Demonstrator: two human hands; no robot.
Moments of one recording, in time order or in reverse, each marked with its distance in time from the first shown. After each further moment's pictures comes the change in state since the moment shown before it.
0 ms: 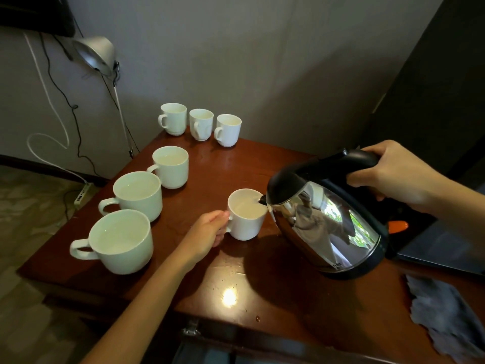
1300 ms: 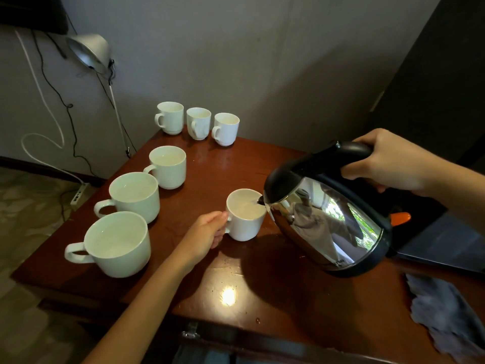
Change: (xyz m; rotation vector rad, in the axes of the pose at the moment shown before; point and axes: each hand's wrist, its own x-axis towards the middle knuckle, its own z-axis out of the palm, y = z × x) left_hand 0.002 -0.003 0.000 -0.044 -0.002 0.006; right_hand 0.011 -0.014 -0.005 -0.129 -0.067 -0.023
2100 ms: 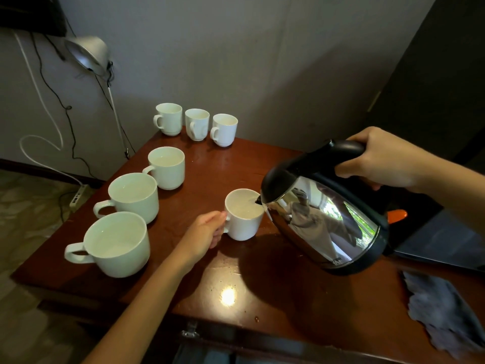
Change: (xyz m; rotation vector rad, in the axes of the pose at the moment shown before) left_hand 0.001 -0.001 0.000 -0.014 -0.001 0.005; right_hand 0.004 0.001 0.000 -0.020 -0.020 -0.002
